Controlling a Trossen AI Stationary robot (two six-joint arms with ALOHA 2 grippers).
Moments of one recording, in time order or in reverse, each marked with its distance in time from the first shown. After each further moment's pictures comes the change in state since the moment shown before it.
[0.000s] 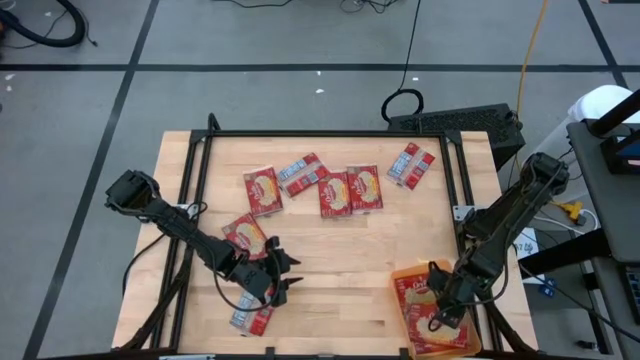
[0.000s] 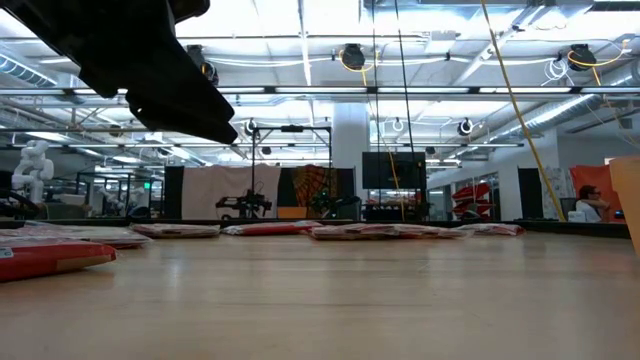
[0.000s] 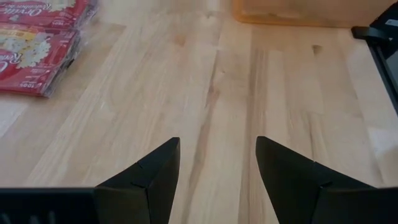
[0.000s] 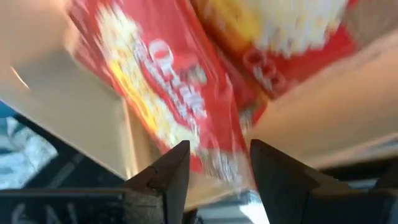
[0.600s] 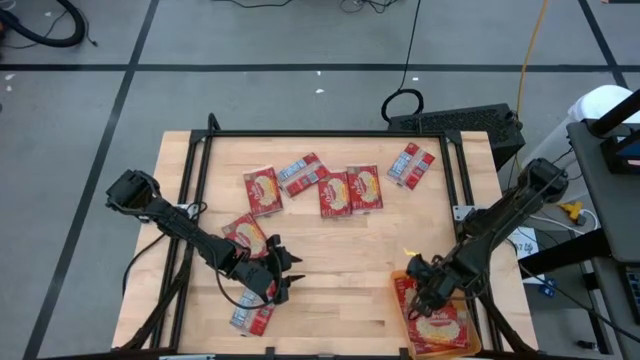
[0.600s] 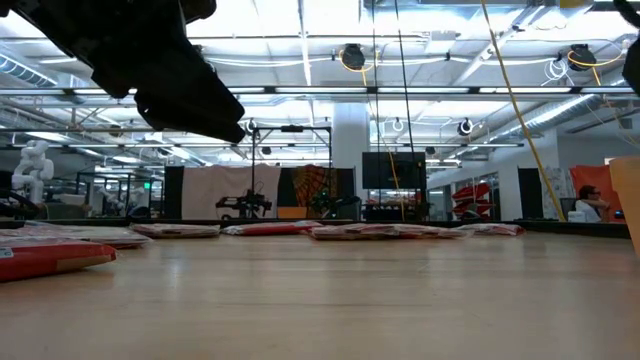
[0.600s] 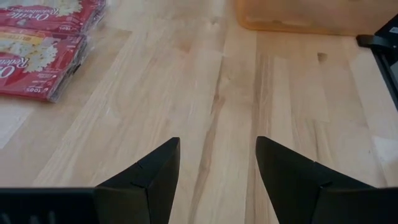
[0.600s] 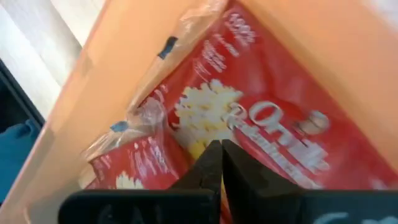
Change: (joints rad) left arm 0.015 0.000 0.000 0.016 0.000 0.006; right arm -0.107 0.084 -0.052 0.144 0.359 -0.186
